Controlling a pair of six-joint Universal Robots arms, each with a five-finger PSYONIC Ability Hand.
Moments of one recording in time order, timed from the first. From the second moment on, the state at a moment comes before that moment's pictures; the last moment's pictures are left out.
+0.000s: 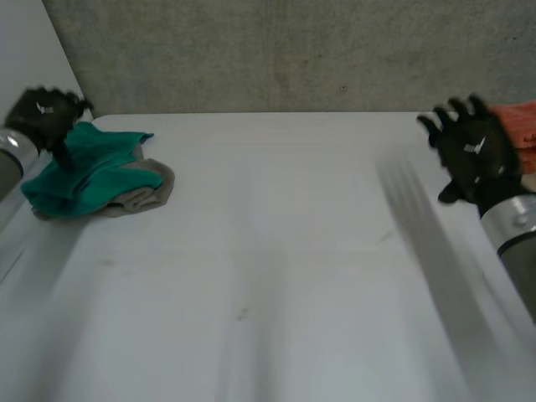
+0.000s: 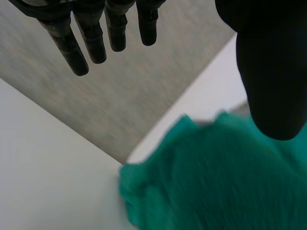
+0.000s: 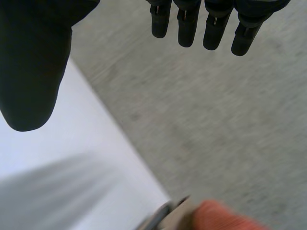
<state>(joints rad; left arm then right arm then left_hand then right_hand) 4.79 -2.30 -0.98 3.16 -1.22 3.74 1.69 -1.33 1.89 -0.65 1.26 2.59 0.20 0.21 0.23 0.21 0.05 0.22 0.21 0.21 0.21 0.05</state>
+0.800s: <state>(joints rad) 4.35 -1.90 -1.06 3.31 -1.35 3.06 1.67 -1.29 1.93 -0.64 1.27 2.57 1.00 1.14 0.63 1.20 0.90 0.22 0.21 0.21 0.21 0.05</state>
